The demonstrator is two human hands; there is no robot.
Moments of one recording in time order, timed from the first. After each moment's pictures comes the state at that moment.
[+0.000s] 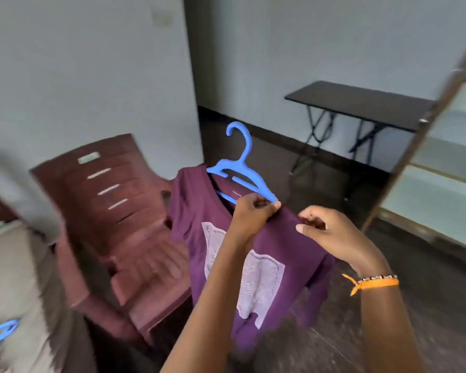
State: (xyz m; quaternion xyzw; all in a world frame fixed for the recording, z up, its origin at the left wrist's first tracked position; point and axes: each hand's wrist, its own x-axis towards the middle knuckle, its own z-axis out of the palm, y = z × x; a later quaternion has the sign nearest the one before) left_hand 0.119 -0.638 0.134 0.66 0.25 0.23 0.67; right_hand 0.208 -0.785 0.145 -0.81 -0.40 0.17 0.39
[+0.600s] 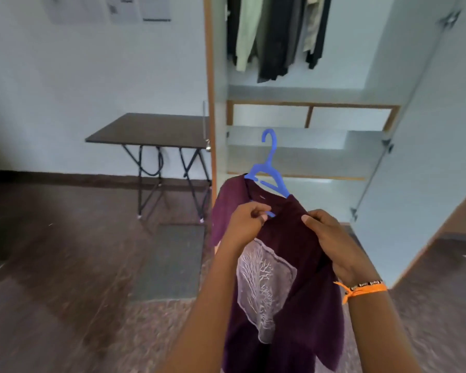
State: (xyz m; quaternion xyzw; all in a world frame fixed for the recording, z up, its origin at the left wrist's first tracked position) left_hand 0.510 -0.893 0.128 0.80 -0.05 0.02 0.60; right_hand 0.462 -1.057 0.152 -0.74 0.07 0.00 0.67
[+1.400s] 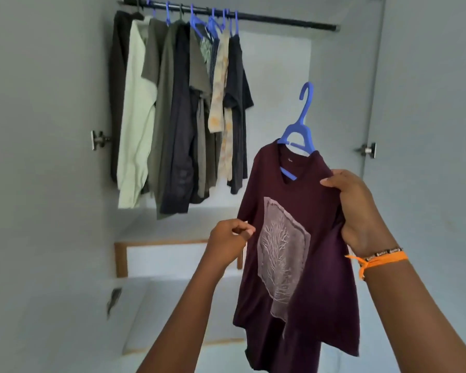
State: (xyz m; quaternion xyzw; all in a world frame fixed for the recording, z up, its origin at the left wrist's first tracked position) left_hand 1.034 -1.158 0.320 0.79 -0.17 0.12 0.57; right_hand 0.957 -1.330 0.400 -0.58 -0.03 -0.29 0.76
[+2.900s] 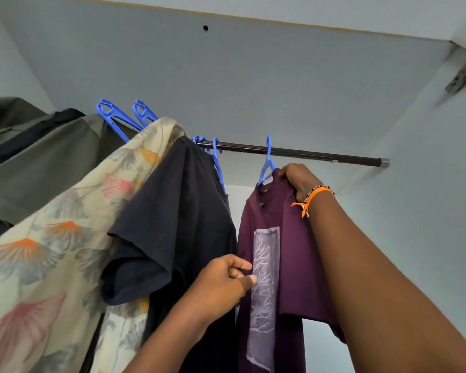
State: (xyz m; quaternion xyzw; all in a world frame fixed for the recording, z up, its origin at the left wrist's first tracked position) left_hand 1.669 -1.327 0.660 0.73 -0.33 0.34 0.50; right_hand 1.663 -1.489 0.859 -0.66 -0.24 -0.46 0.54
